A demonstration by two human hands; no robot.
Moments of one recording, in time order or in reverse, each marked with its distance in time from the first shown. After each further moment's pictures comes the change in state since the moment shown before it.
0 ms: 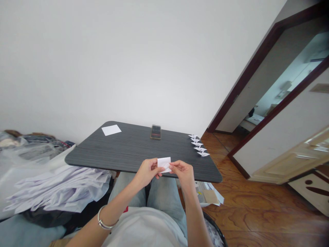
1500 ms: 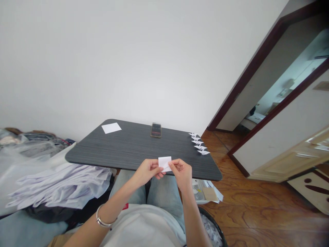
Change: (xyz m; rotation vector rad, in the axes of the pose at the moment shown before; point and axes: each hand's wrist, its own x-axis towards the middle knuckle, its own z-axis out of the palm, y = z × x) left_hand -0.005 -0.001 -0.004 -0.086 -0.095 -0.096; right_hand -0.005 0.004 0.005 -0.125 0.055 -0.096
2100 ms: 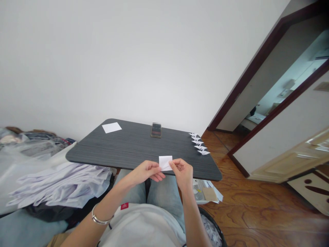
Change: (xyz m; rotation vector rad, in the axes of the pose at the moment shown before) left_hand -0.006 0.002 -0.013 0.006 -0.155 -0.139; right_hand -0.002 -0.008 -0.001 -0.022 0.004 0.006
